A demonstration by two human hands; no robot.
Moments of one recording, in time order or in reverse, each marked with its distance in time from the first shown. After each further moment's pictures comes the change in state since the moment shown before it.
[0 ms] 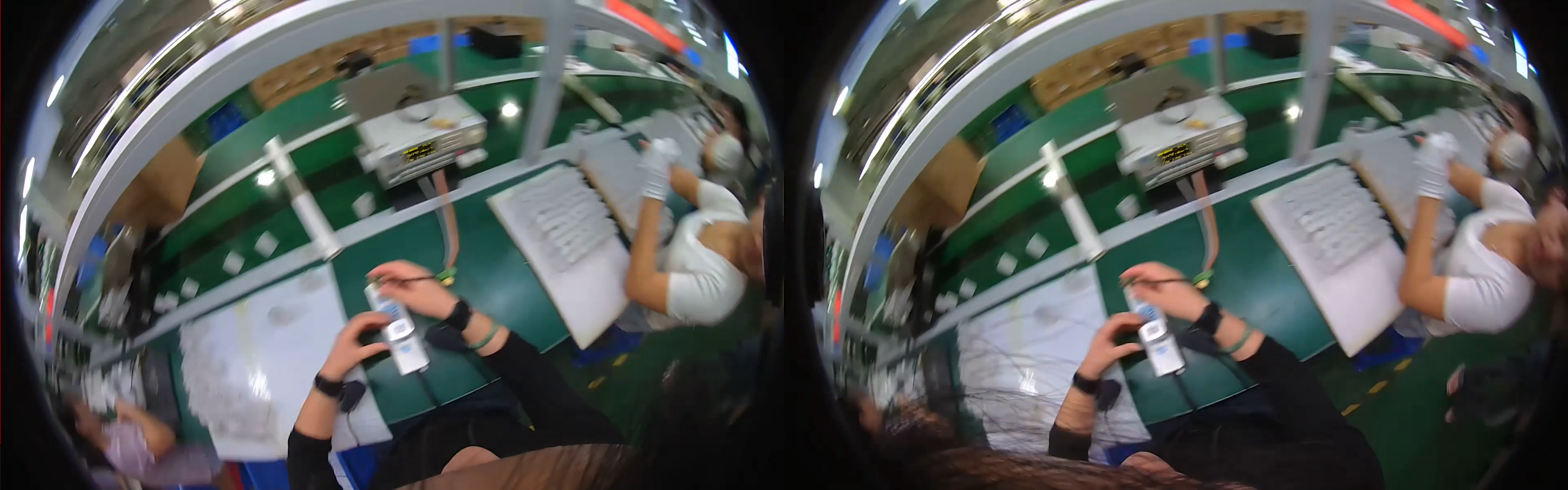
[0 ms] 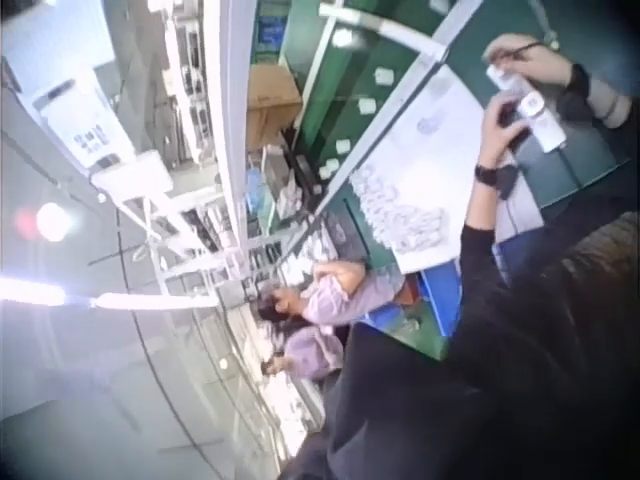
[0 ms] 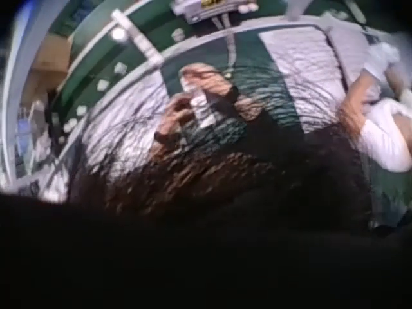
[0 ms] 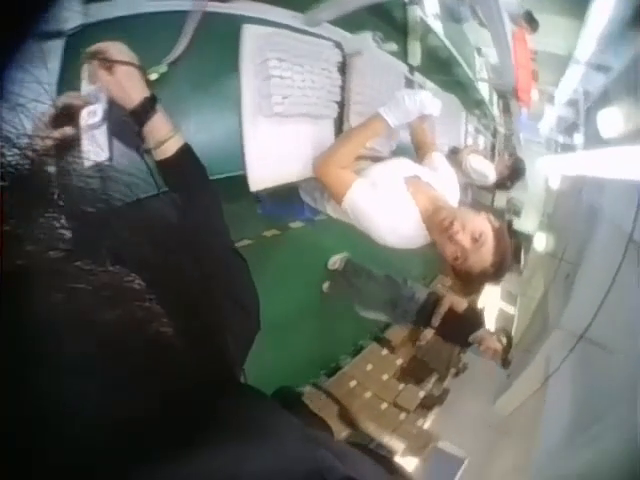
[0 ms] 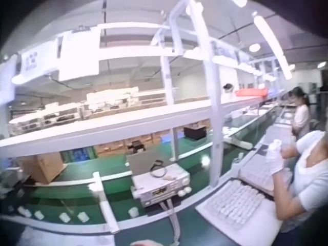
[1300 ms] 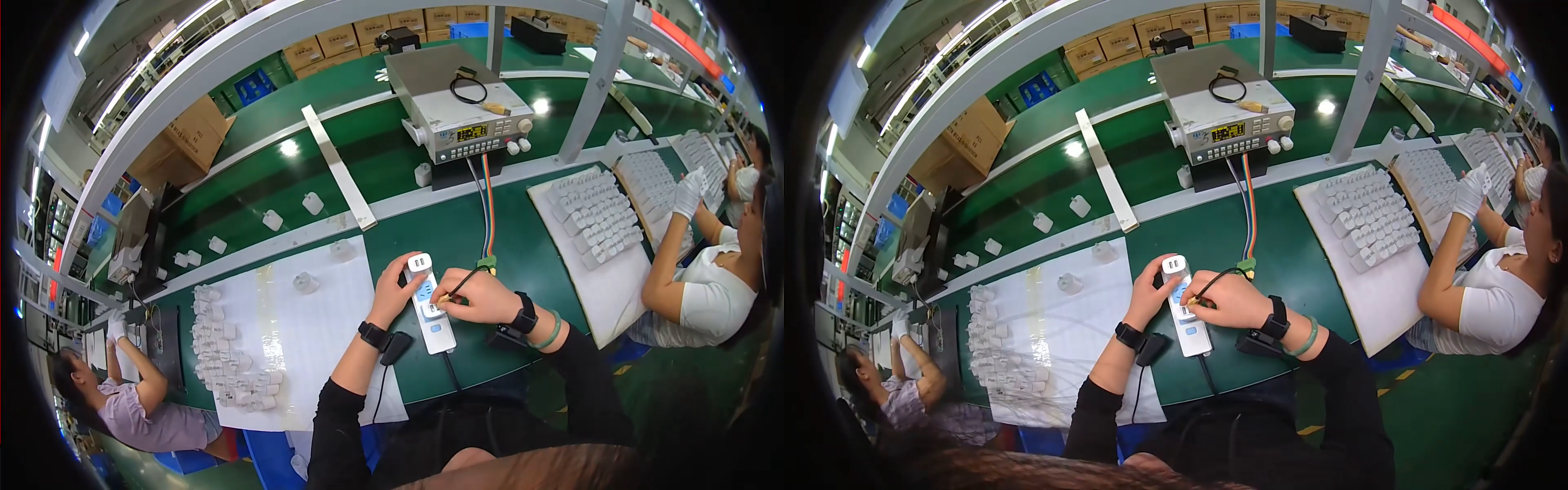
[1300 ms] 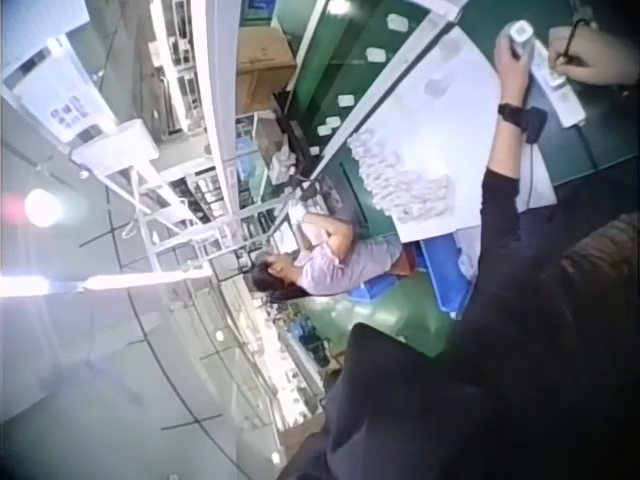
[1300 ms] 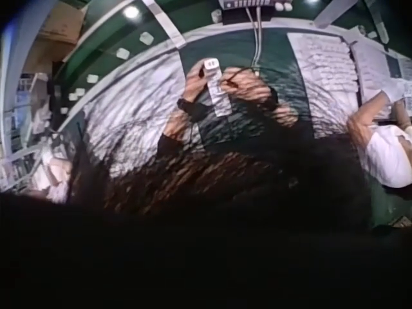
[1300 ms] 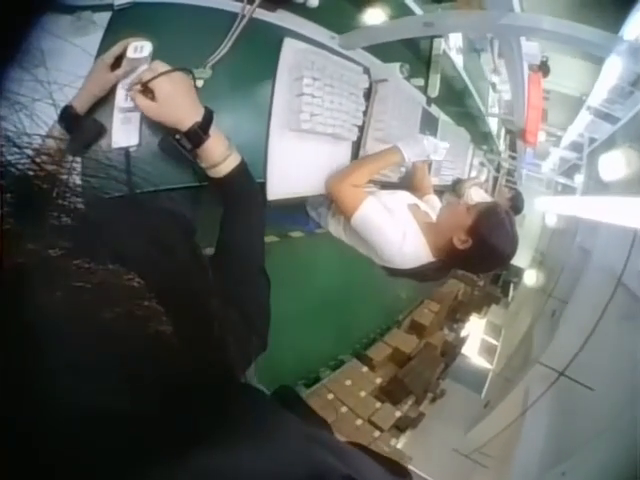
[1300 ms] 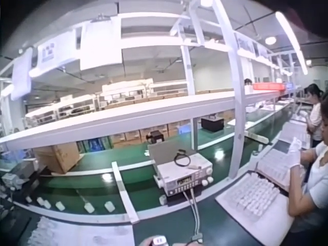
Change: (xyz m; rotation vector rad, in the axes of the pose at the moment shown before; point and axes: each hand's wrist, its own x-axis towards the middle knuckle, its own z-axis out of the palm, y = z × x) left_hand 0.038 -0.037 0.002 0.194 0.308 -0.050; right_hand -0.034 -0.059 0.001 -0.603 -0.328 -0.022
